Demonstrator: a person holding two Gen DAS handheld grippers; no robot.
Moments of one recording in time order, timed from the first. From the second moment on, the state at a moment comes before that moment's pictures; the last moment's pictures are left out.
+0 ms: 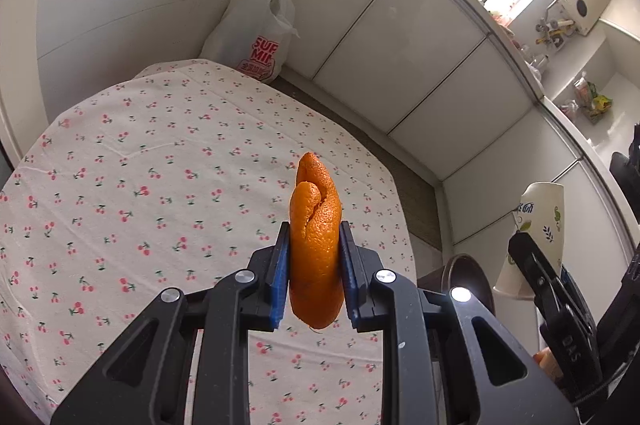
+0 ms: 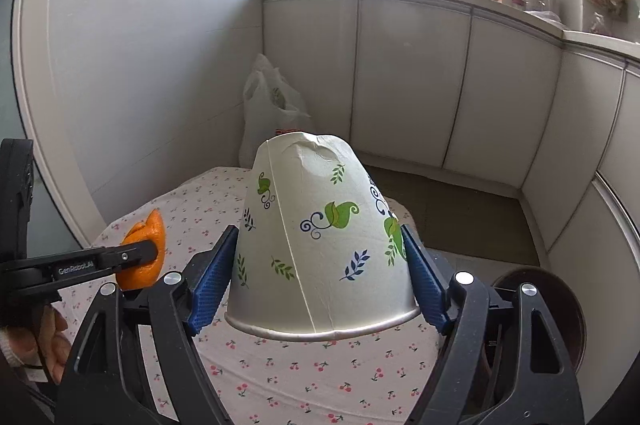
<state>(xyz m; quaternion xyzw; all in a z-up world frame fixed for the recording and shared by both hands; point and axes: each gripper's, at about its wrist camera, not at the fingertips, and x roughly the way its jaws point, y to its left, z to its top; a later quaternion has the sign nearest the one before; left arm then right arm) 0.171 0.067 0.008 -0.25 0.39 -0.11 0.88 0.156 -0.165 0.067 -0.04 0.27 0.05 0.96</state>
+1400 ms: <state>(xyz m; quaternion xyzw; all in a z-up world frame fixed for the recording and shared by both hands) 0.203 -0.215 0.028 -0.11 0.41 -0.25 0.87 0.161 -0.454 0.000 0.14 0.30 -0.26 0.91</state>
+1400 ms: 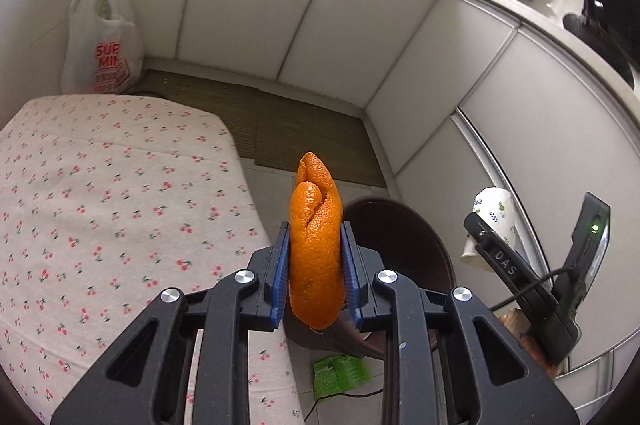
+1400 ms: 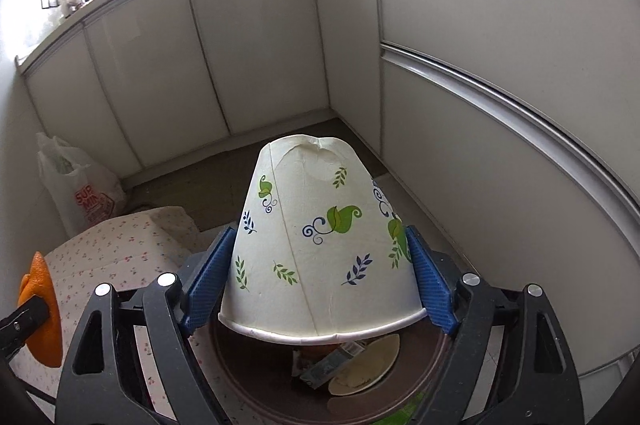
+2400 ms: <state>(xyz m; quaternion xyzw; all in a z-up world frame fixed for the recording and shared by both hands) 0.206 -0.361 0.005 -0.01 0.44 -0.31 0.84 0.132 -0.541 -0.023 0.20 0.33 -0.38 0.84</state>
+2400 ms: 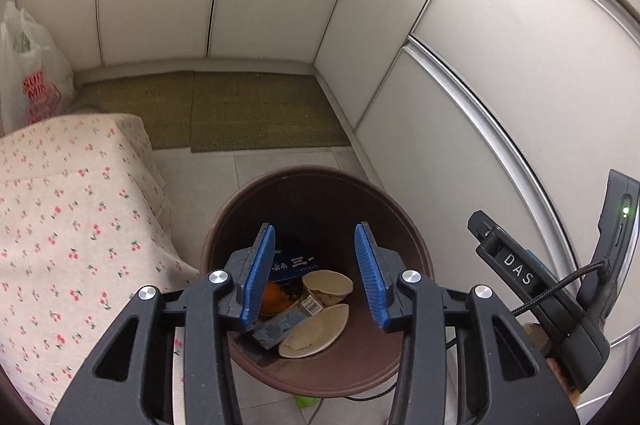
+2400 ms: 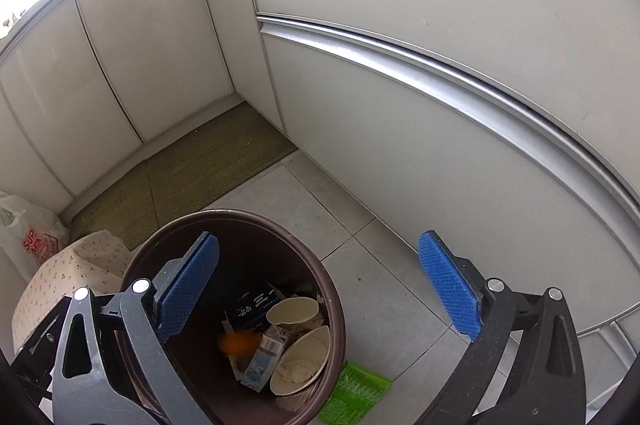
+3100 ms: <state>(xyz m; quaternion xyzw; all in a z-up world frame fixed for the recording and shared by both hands) 0.135 -0.222 0.080 0.02 0.25 -0.15 0.96 0.116 -0.424 0.031 0.11 0.27 -0.30 0.91</state>
